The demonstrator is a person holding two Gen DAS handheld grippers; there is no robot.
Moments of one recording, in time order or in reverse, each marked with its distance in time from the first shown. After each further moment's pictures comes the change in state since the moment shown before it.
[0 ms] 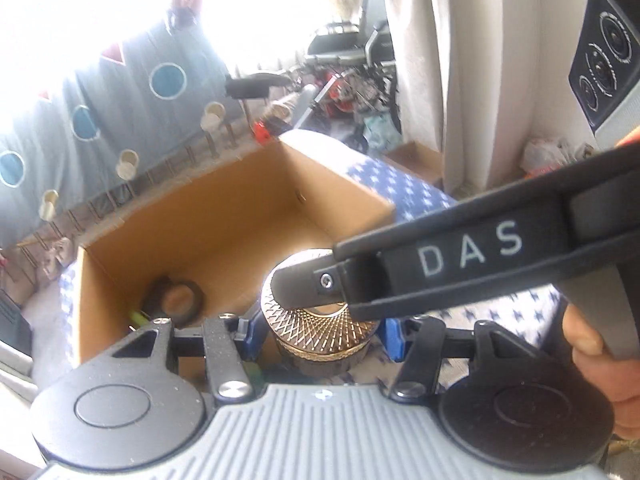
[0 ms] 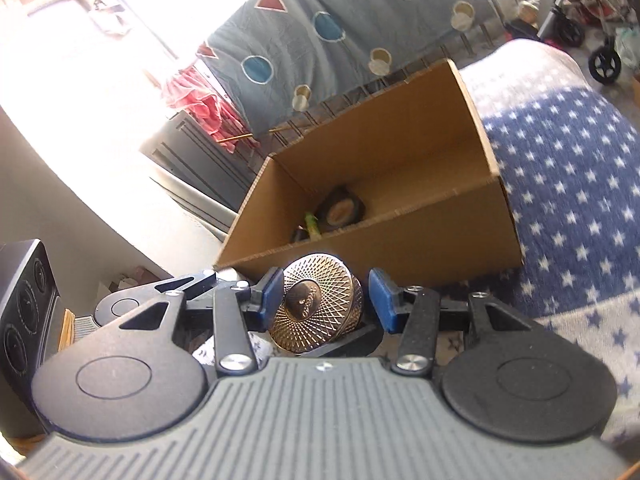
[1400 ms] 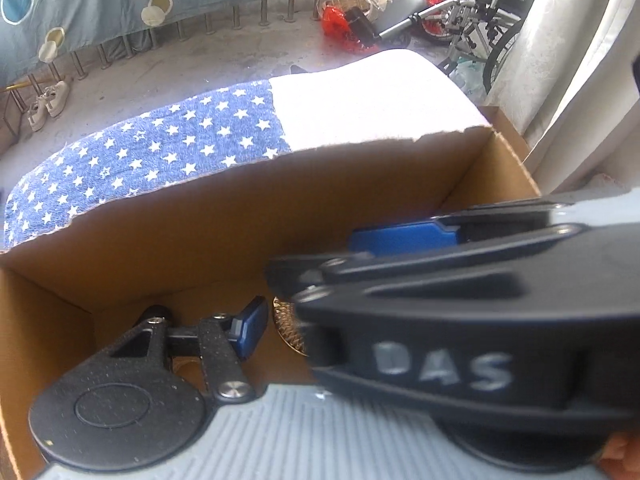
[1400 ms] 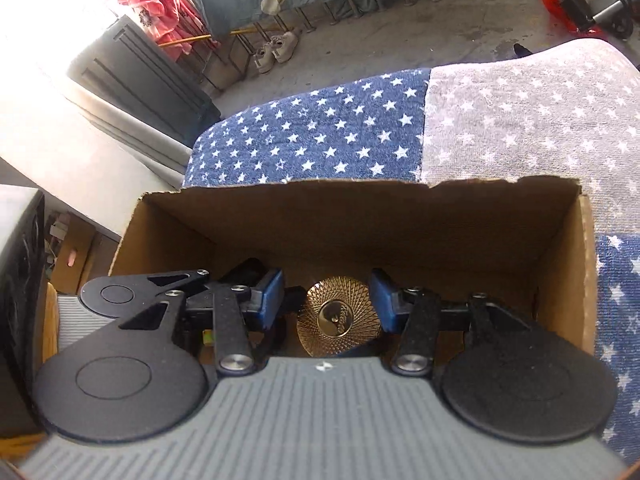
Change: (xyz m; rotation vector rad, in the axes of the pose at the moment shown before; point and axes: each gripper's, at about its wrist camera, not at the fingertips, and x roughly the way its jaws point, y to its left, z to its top) left arm 0.219 0.141 0.081 -0.355 0.378 -0.056; right arm 0.241 -0.054 0.179 -0.099 0.352 -0.128
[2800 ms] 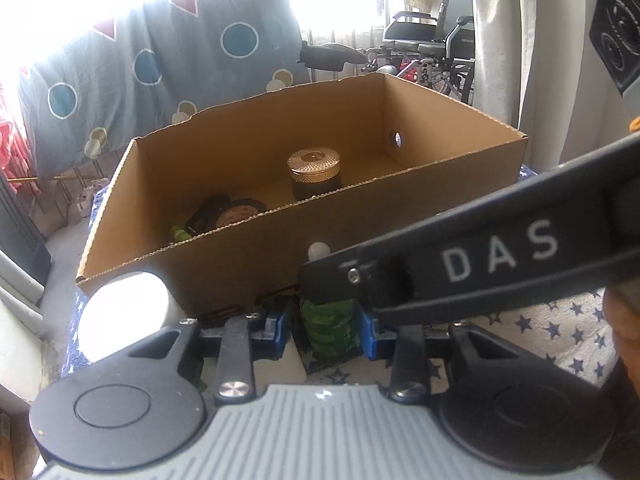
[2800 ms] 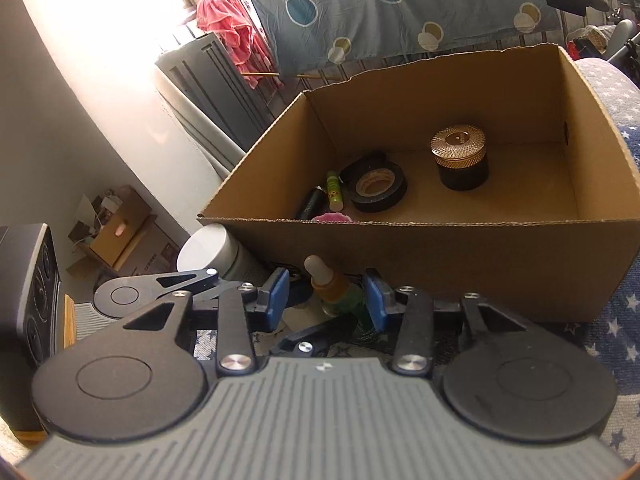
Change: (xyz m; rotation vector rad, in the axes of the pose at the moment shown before) left arm -0.082 -0.037 -0.227 0.156 -0.363 0.121; right arm -0.080 0.094 -0.217 -0.141 -0.204 0.076
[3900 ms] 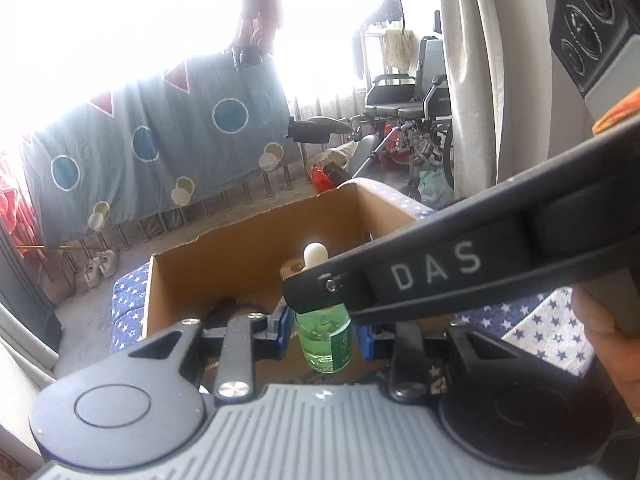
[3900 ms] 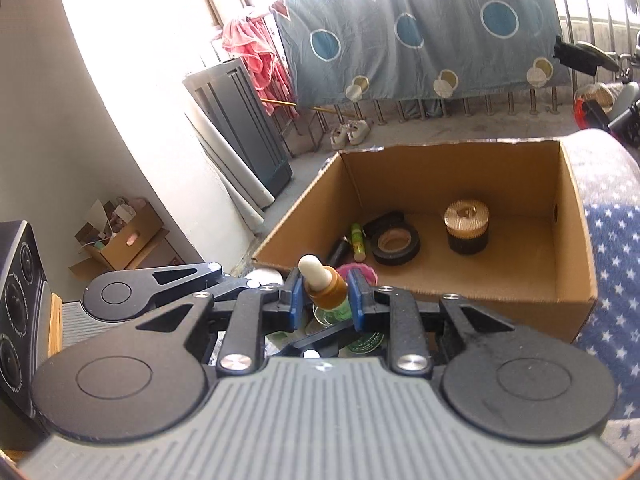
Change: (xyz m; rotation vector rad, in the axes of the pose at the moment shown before) left arm -0.083 -0.015 0.048 0.072 -0.194 0.002; right arm -0.078 0.041 0.032 -0.110 -0.109 0.003
